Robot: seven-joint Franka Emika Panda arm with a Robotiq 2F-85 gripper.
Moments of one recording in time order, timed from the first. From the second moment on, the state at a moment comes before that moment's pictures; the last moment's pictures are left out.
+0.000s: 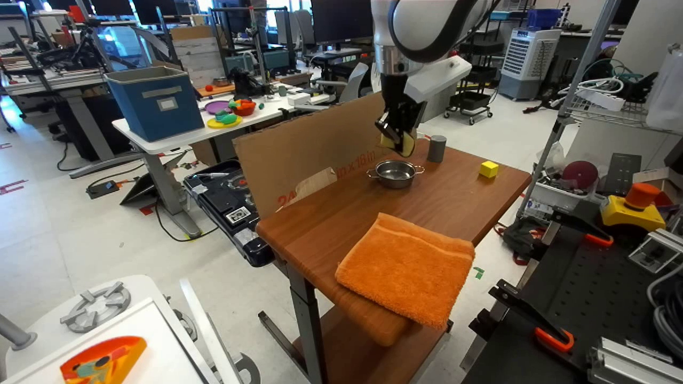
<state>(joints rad) 0.13 0.61 -0.09 -1.75 -0.25 2.37 0.25</state>
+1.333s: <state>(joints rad) 0.17 0.72 -0.11 -1.62 -0.25 2.23 0.28</state>
